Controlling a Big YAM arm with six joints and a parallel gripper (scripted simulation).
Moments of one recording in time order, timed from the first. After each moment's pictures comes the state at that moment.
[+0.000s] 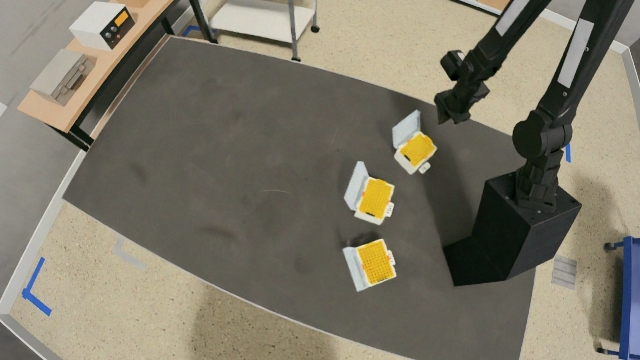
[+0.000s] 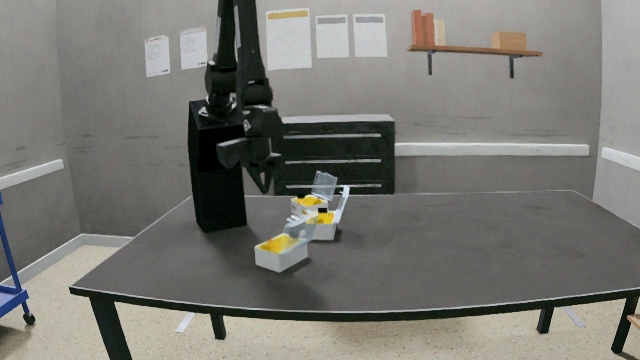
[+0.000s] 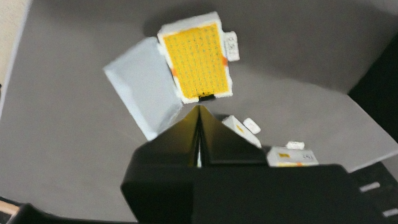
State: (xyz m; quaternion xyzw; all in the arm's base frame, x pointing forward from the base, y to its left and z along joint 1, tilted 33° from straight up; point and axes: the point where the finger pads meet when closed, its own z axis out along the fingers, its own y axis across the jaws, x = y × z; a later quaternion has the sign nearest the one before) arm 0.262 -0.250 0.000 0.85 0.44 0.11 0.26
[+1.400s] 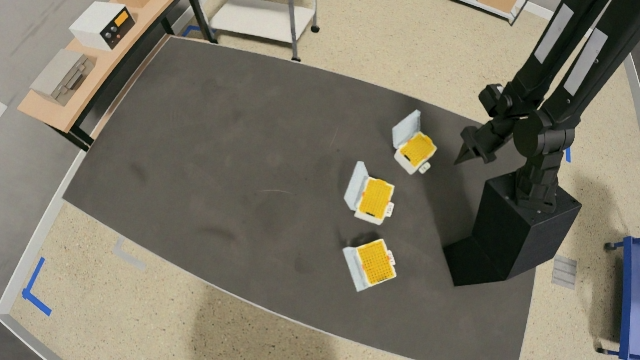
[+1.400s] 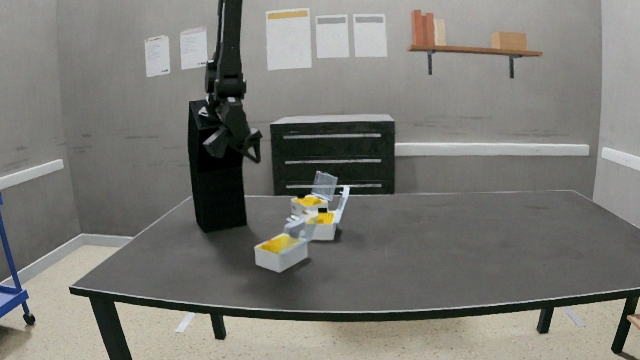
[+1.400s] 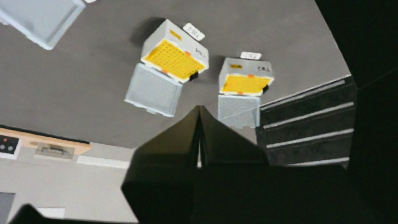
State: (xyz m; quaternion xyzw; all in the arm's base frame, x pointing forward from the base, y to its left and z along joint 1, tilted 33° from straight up) arm 0.192 -0.111 -0.036 0.82 0.47 0.30 0.15
